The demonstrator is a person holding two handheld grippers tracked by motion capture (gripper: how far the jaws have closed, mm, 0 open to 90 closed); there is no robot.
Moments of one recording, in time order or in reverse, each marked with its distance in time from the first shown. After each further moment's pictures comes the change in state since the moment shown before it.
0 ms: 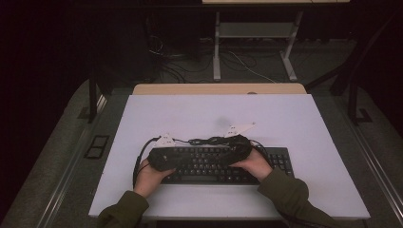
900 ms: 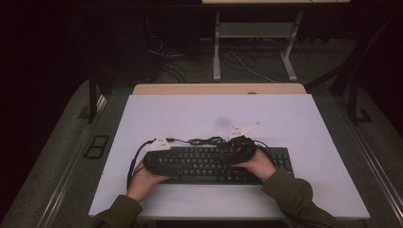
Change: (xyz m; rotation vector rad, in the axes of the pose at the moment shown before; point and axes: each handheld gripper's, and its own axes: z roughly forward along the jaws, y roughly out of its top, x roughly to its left) left arm -0.001 -0.010 -0.010 -0.027 -0.004 0.006; right arm -0.002 -0.004 -0.012 0.026 0.053 -0.005
